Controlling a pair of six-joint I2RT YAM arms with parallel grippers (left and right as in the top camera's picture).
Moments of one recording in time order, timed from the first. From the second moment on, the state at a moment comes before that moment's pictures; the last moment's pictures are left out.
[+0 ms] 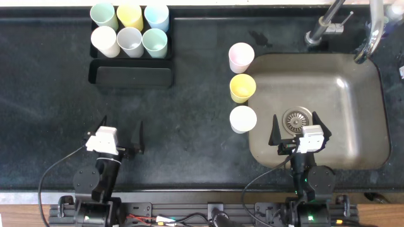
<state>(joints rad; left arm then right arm) -0.05 0.04 0.01 -0.07 0.12 -0.05 0.03 0.05 0.02 -0.02 -0.04 -0.06</state>
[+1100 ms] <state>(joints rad) -0.11 0.37 0.12 0.22 0.03 -0.11 0.03 0.05 0.02 -0.02 -0.04 -0.06</state>
